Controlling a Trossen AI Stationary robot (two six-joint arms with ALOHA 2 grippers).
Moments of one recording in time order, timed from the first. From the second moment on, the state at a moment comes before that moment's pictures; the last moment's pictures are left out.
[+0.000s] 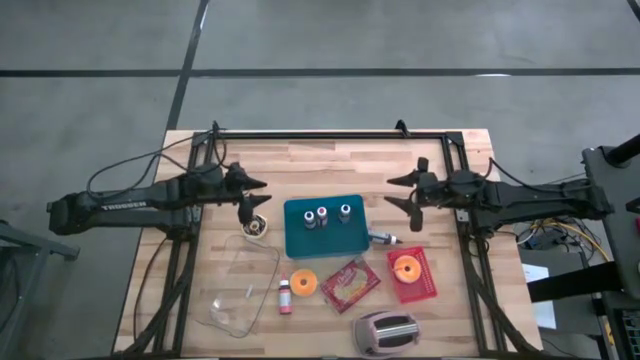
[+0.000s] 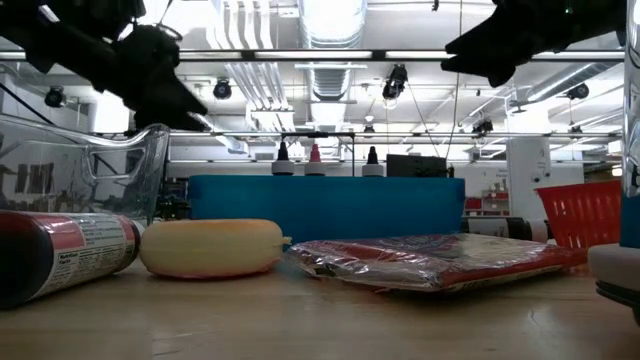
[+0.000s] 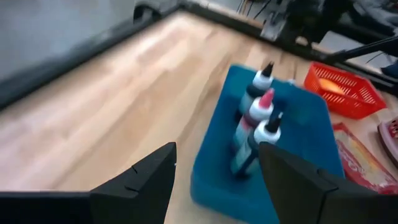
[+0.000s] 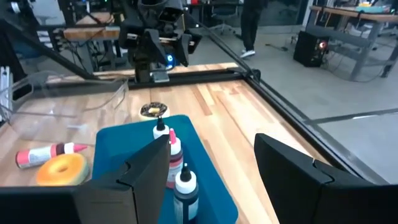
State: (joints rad) left arm 0.27 0.72 0.41 -0.15 0.01 -0.25; right arm -0.04 0.69 0.47 0.03 0.17 0.07
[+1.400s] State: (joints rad) left arm 0.29 1.28 0.75 -0.85 0.11 -0.35; right arm -0.04 0.69 0.47 -0.05 0.10 0.03
